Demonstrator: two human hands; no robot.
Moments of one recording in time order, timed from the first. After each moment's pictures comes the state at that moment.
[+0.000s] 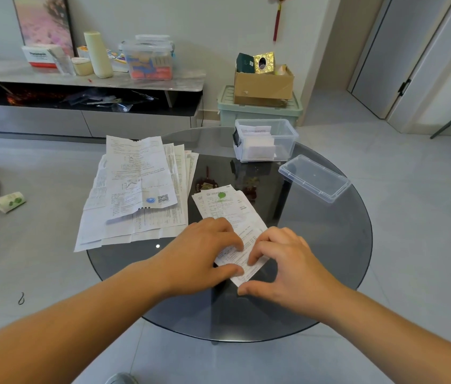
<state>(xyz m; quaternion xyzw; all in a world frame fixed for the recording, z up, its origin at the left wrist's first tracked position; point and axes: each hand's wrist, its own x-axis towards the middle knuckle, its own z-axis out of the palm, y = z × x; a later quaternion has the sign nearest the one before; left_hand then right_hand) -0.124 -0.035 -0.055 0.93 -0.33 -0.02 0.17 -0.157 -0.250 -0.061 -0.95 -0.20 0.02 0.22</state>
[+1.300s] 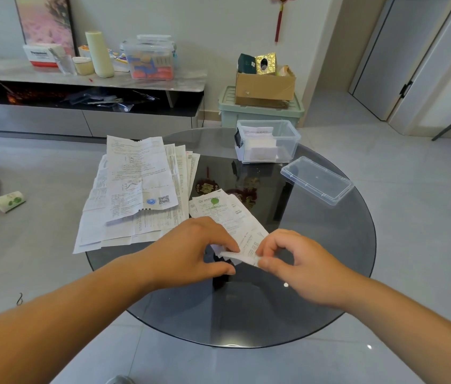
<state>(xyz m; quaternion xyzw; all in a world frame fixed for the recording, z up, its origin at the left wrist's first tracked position) -0.115 -0.018 -0.048 0.91 -0.34 -0.03 0.25 -0.149 -0.261 -0.046 -0.91 -0.12 0.12 0.38</state>
